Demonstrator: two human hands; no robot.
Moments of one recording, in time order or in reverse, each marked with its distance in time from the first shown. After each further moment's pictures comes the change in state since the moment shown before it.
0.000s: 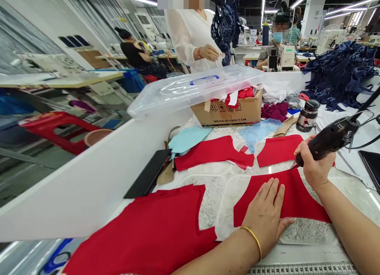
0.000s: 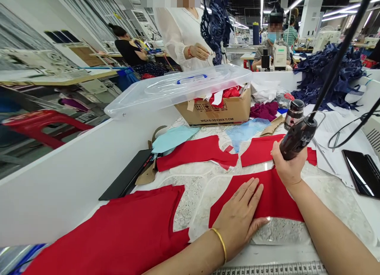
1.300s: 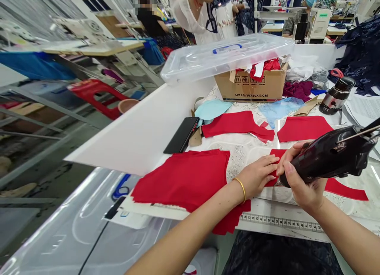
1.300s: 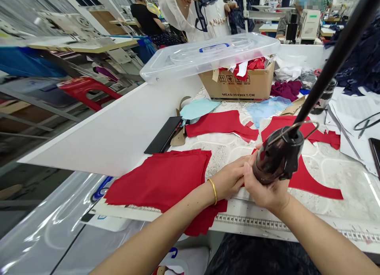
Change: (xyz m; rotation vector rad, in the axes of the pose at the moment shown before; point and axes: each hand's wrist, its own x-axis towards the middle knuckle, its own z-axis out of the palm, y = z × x) left_hand -0.040 -0.072 0.001 -0.647 0.110 0.048; right_hand -0.099 -0.082 0.040 0.250 -0.347 0.187
